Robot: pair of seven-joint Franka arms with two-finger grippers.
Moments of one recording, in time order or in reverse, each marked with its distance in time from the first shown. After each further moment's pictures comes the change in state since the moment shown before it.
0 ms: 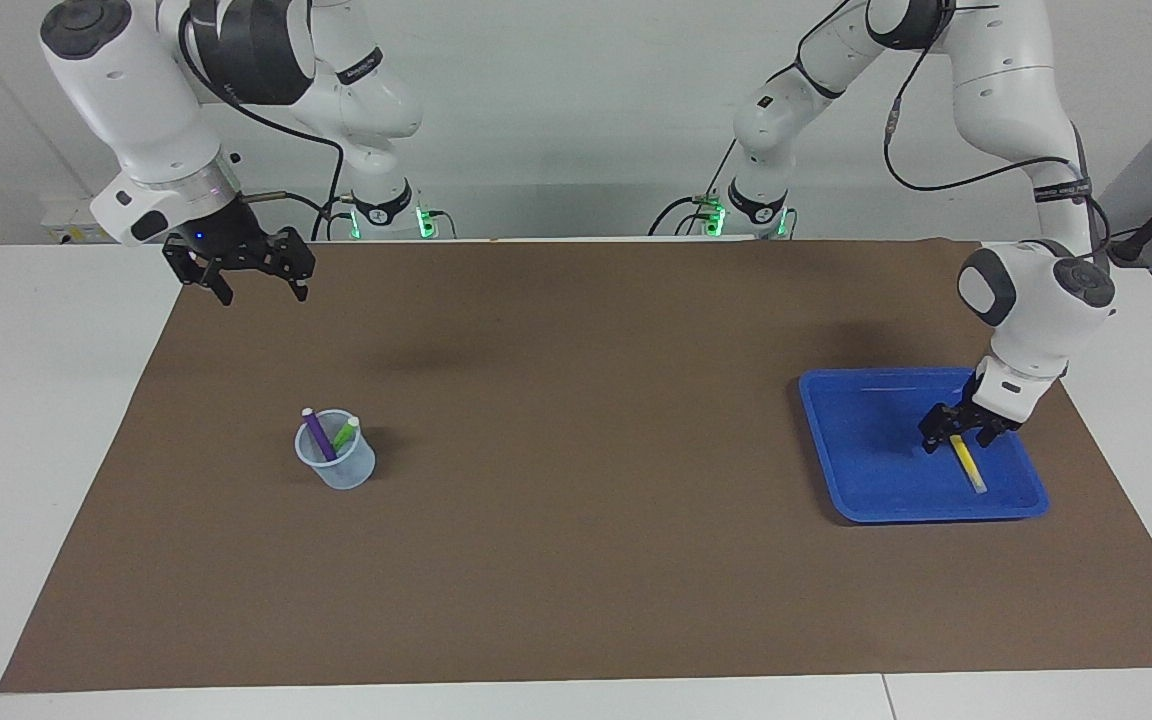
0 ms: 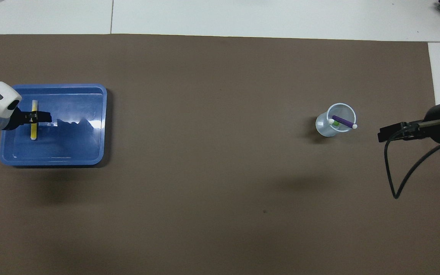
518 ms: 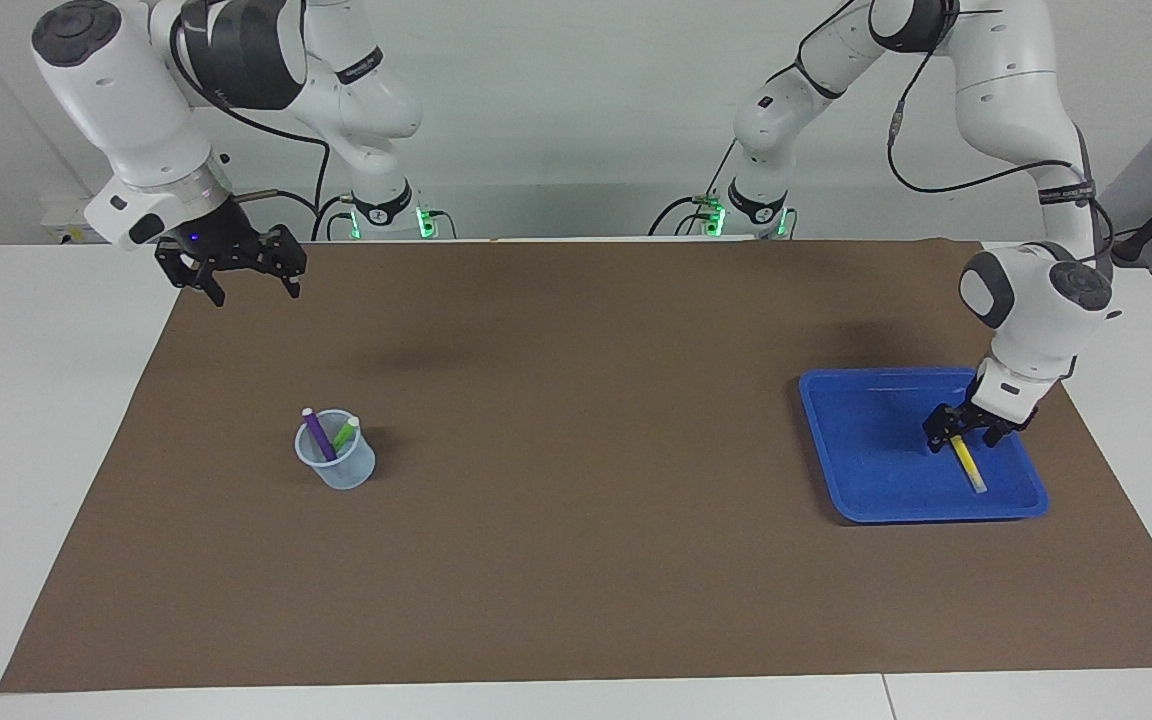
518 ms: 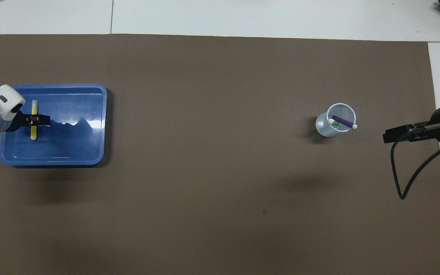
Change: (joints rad) left arm 0.003 0.017 -0.002 -0.004 0.075 0.003 0.001; right arm -0.024 -0.006 -0.002 -0.025 0.000 0.033 -0.025
